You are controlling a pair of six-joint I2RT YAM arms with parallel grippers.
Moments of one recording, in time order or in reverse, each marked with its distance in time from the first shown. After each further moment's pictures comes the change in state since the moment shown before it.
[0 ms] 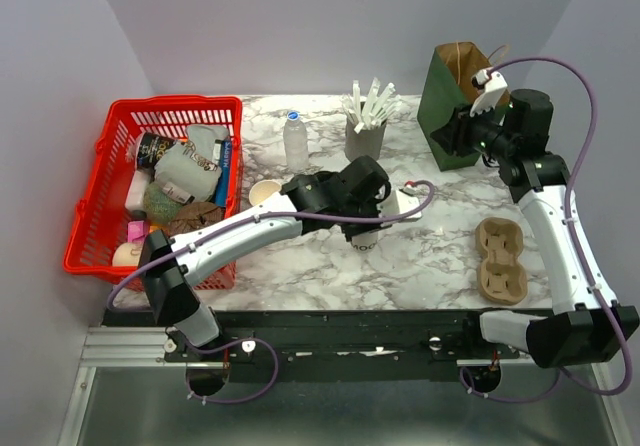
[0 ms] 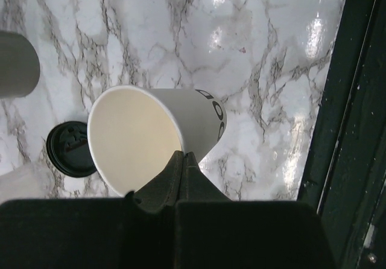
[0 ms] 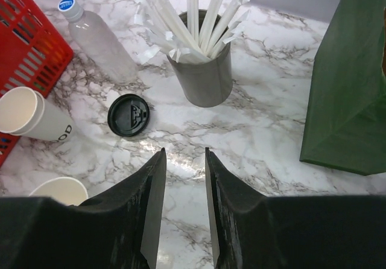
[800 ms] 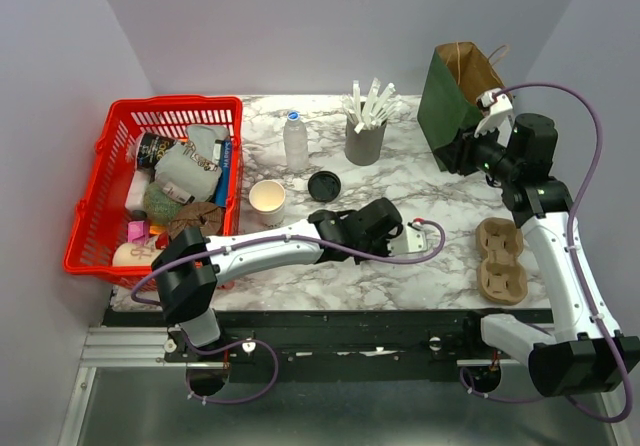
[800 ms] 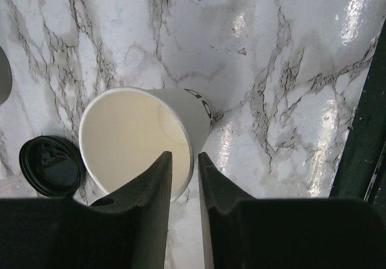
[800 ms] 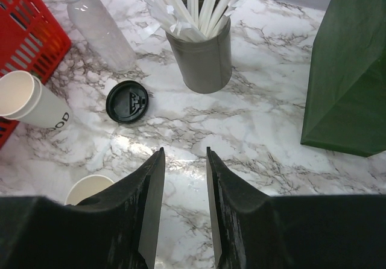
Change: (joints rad) left arm -0.118 0.064 -0.263 0.318 -0.179 -0.005; right arm -0.027 -0.158 -0.182 0.051 -0.003 -0.003
